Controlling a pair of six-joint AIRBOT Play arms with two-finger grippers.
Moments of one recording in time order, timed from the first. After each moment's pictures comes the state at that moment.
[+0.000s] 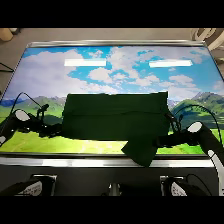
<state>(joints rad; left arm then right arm) 0.12 -1.22 0.71 1.11 -1.16 -1.39 -0.21 -1.12 0.52 -1.05 1.12 0.98</state>
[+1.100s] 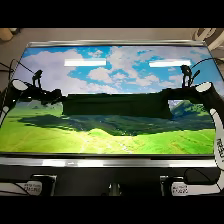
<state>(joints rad) 0.10 -1.58 1.30 0.98 -1.03 -1.44 -0.21 -1.58 1.25 -0.81 0.84 0.95</state>
